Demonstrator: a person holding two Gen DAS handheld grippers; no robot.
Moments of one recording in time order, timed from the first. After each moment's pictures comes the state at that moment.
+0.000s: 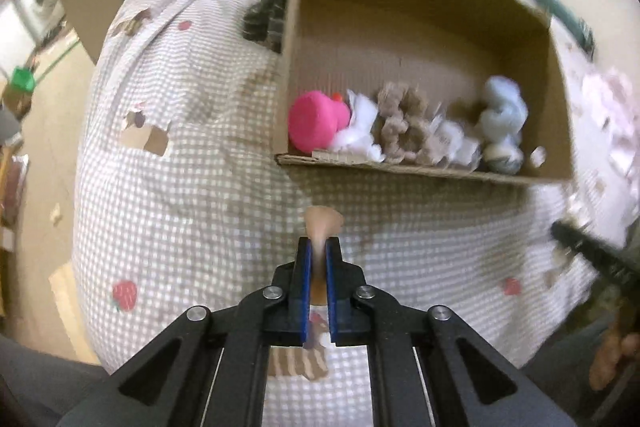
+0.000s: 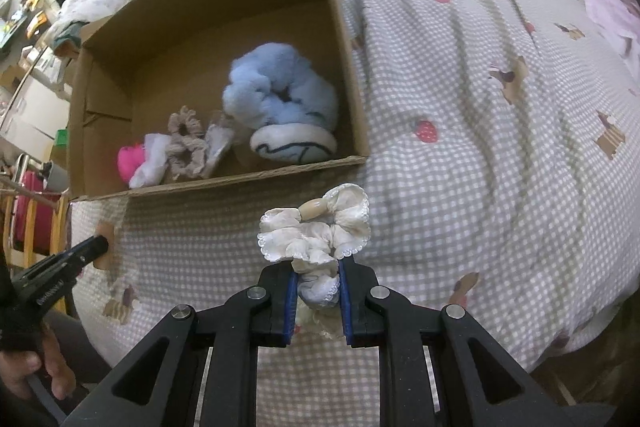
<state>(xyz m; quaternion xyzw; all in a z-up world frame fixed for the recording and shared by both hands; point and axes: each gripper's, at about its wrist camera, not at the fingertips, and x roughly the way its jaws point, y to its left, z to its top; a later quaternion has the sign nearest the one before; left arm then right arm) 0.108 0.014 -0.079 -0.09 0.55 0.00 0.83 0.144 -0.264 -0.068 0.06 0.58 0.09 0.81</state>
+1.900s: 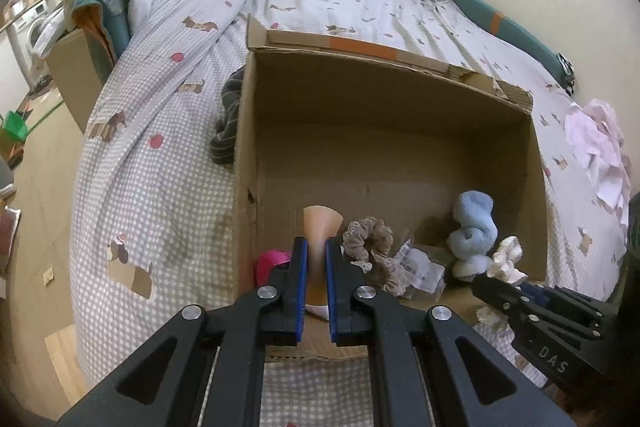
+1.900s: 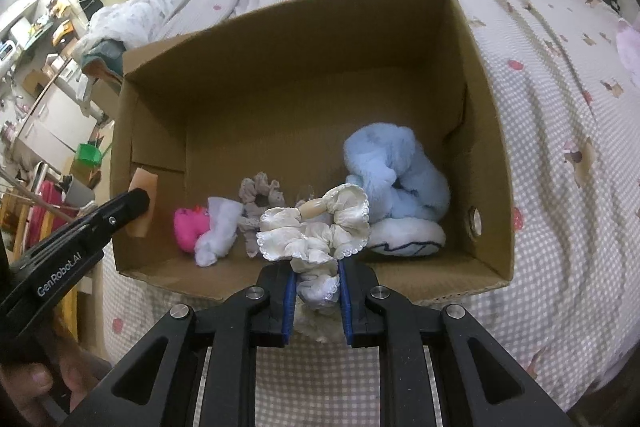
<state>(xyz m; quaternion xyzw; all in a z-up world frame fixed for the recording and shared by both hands) 0.184 -0.006 -0.039 -0.06 0.47 -0.02 0.88 0.192 -0.207 -0.054 0.07 0.52 0.12 0.84</state>
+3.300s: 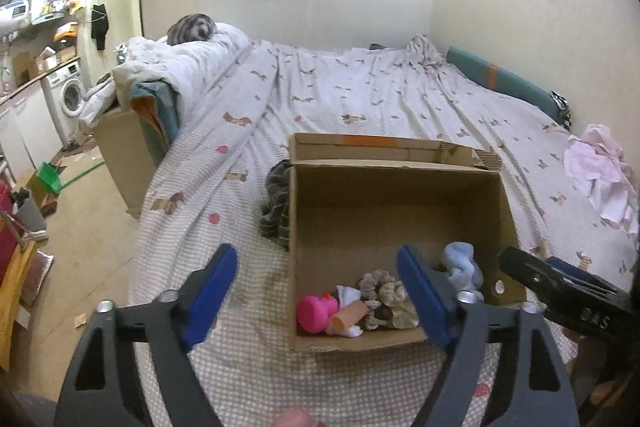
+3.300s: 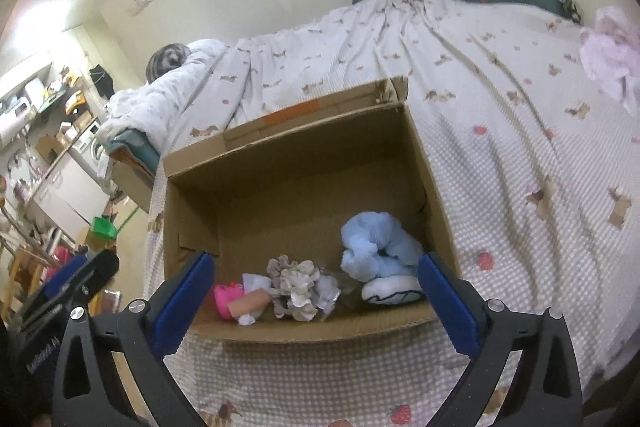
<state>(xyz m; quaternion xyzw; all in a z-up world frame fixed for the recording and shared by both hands) 0.113 0.001 0.042 -0.02 0.33 0.03 0.94 0.156 -0.236 0.010 0.13 0.39 0.10 0.91</state>
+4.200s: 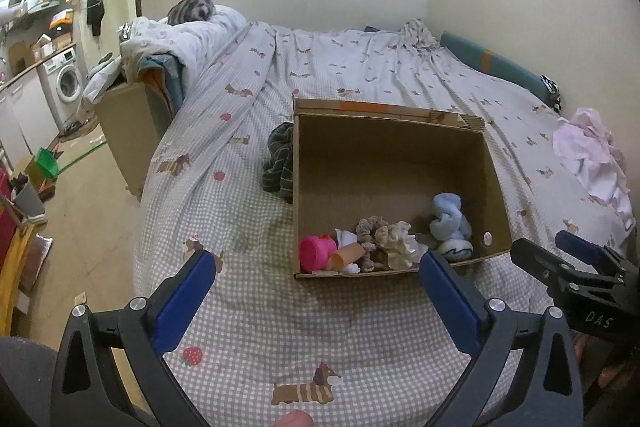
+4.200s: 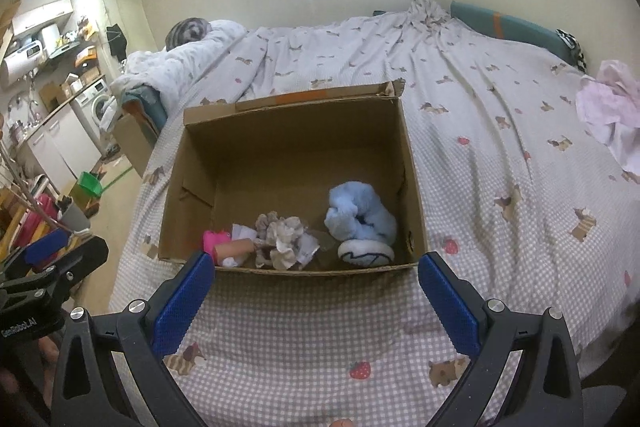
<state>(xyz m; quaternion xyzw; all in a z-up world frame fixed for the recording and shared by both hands) 0.058 0.003 0.027 -0.03 0.36 0.01 0.93 0.099 -0.233 0.013 0.05 0.38 0.10 0.92</state>
